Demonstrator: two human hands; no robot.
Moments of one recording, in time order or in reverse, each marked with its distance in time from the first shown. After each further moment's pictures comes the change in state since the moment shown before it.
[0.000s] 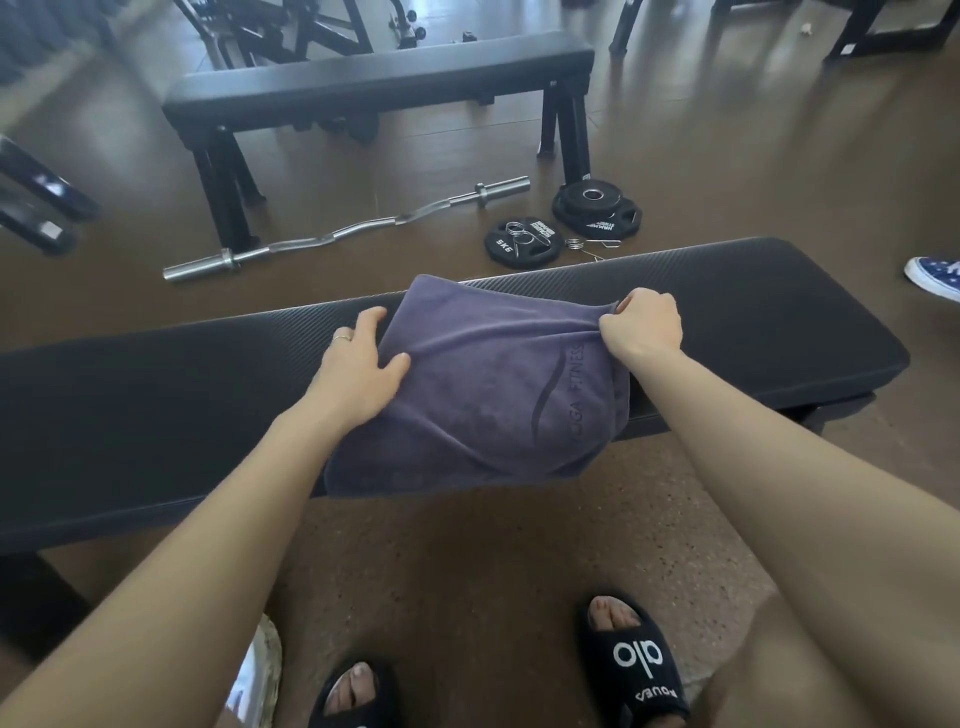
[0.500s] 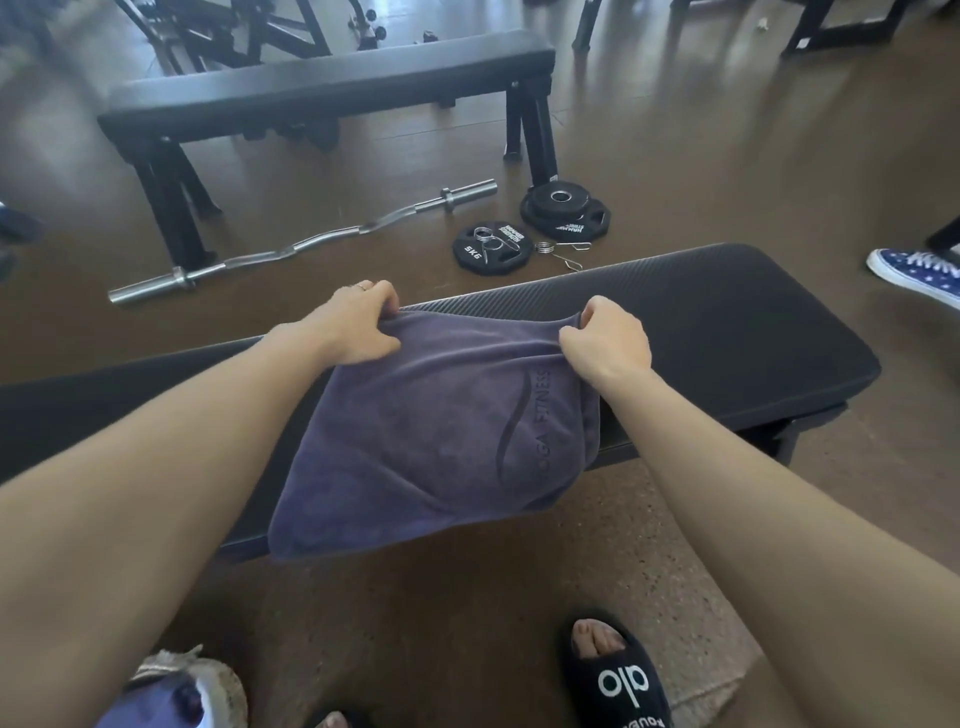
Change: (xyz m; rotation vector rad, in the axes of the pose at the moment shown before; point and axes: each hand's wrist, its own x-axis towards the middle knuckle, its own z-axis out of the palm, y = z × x) left_hand 0.115 0.045 -0.008 0.383 -0.201 0.270; right_hand 0.005 -0.006 -0.005 0.061 -0.052 -0.112
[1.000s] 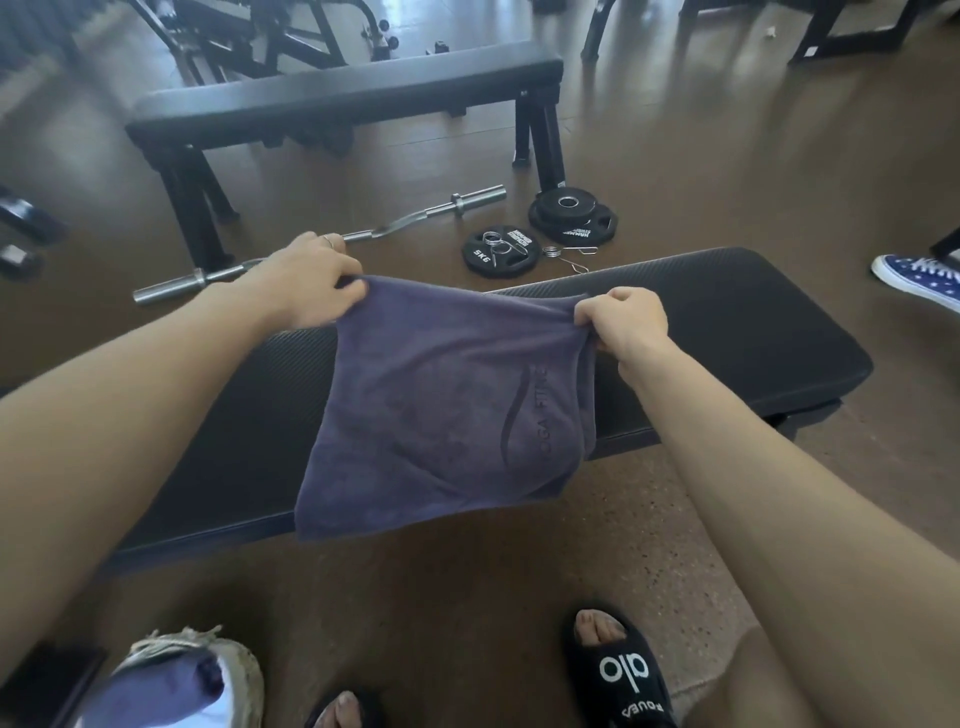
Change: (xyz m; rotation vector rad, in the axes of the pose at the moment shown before) left_hand -0.037 -0.015 -0.063 0.205 0.176 0.153; right_hand -0.011 -0.010 -0.033 0.520 -0.029 0.196
